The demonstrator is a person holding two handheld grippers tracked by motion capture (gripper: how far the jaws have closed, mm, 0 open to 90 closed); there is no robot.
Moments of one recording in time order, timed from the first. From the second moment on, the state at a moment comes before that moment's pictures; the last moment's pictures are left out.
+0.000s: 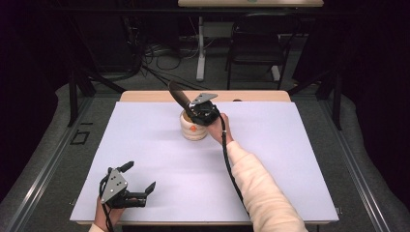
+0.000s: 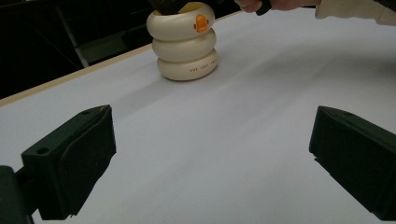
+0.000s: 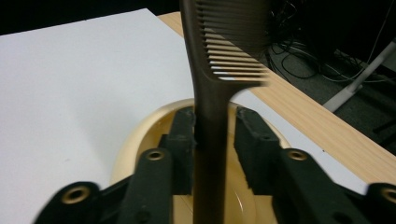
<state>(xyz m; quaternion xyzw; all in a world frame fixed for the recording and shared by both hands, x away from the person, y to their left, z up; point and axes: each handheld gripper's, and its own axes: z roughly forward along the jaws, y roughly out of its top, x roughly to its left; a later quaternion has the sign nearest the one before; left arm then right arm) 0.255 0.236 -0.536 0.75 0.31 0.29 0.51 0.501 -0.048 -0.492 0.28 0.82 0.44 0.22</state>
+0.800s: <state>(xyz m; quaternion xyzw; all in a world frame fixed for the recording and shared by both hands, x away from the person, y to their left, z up) 0.255 0.235 -0.536 0.75 0.31 0.29 0.50 0.481 -0.067 -0.463 0.29 0.84 0.43 0.16</state>
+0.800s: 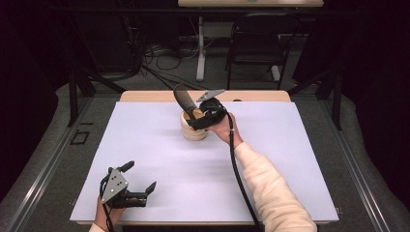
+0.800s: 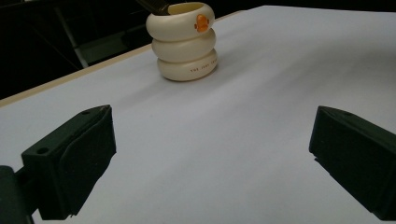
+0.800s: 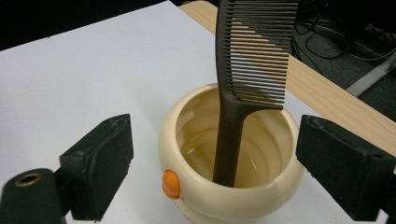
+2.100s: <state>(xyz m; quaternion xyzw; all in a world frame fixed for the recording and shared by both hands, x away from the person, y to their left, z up) 0.255 0.235 -0.536 0.76 0.30 0.29 0.50 0.417 -0.137 -0.475 0.29 0.85 0.42 0.12</state>
